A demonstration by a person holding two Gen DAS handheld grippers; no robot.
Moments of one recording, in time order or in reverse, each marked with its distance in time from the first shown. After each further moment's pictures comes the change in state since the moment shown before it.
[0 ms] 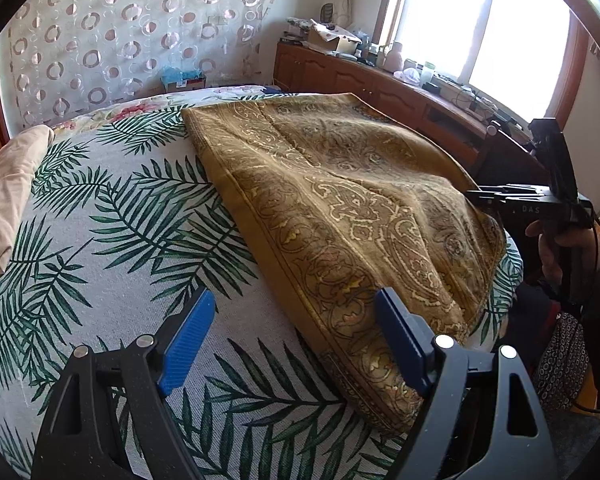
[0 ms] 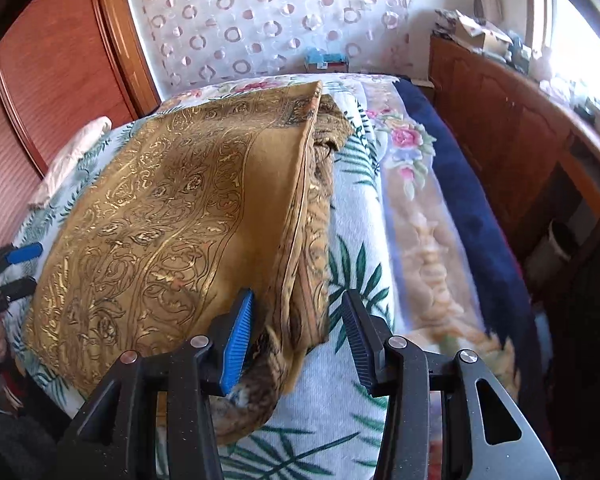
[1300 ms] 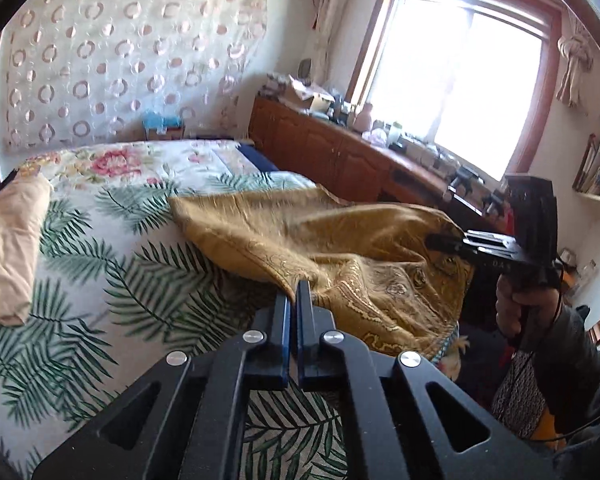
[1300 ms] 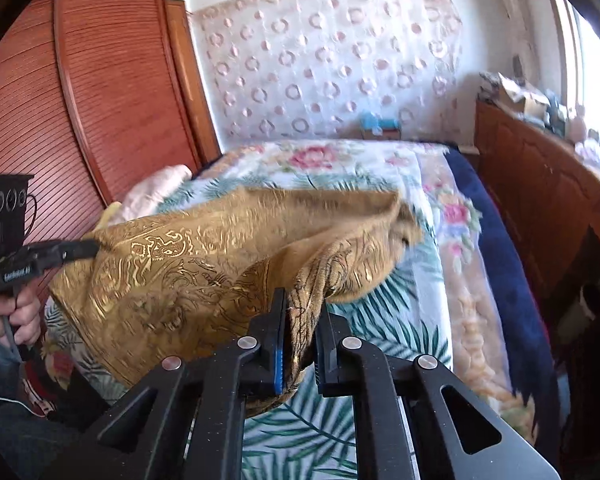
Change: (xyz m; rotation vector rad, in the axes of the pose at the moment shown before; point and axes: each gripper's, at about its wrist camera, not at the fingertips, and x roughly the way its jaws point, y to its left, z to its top) left arm -0.089 0.004 0.038 -0.033 -0.214 -0.127; right arm -0.064 0.060 0.009 -0.117 -0.240 0.142
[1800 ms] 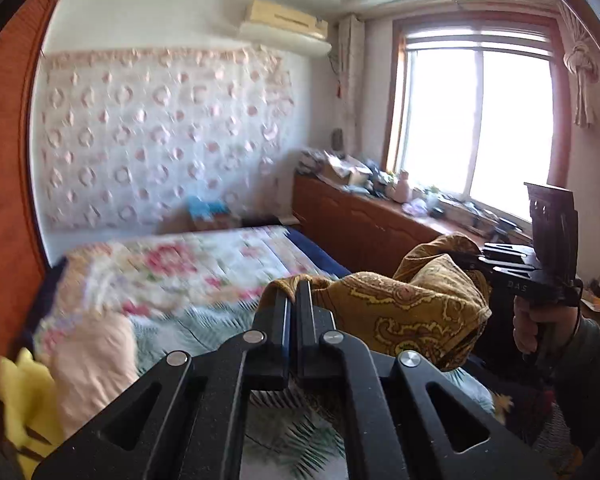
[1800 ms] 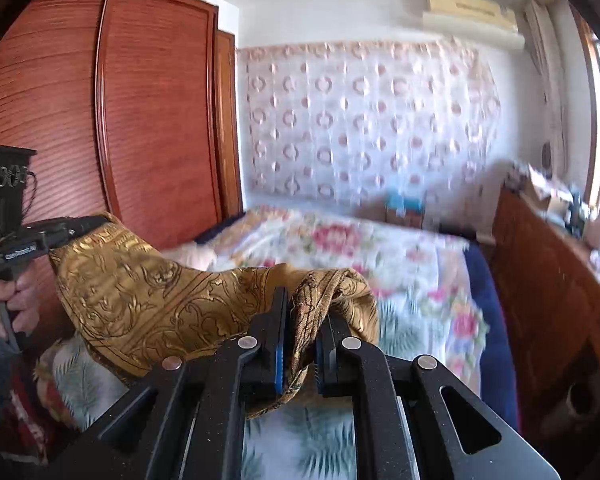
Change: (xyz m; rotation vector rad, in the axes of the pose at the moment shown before) left arm -0.067 0.032 0.138 0.106 -0.249 0.188; right arm -0.004 0.049 0.134 -0.175 -0.201 0.015
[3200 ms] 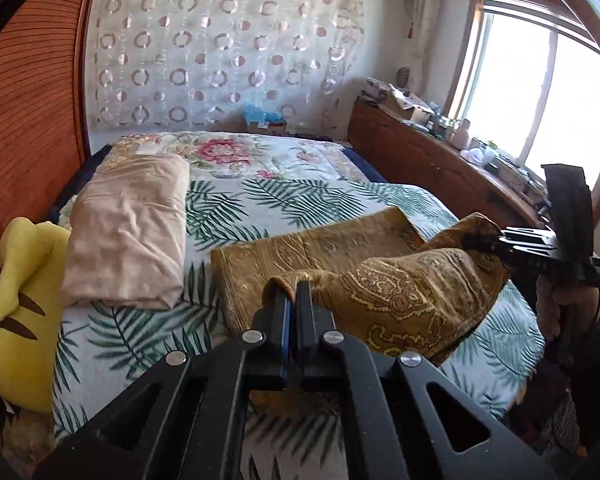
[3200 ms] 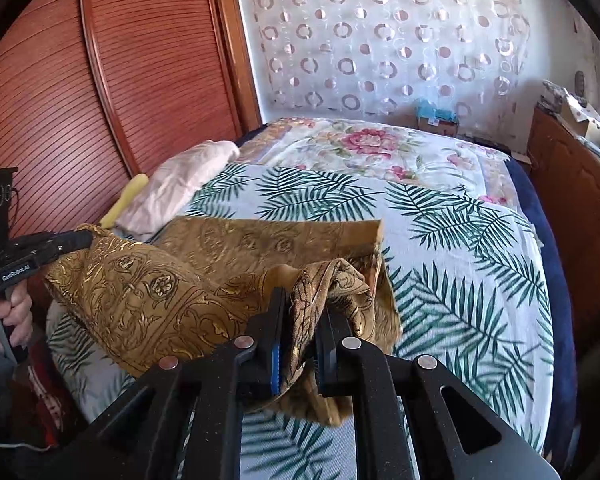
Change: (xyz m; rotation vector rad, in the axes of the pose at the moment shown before) left arm 0.023 0.061 -0.164 -0.180 0.281 0.155; right arm 0.130 0.046 -0.144 0.070 0.323 0.116
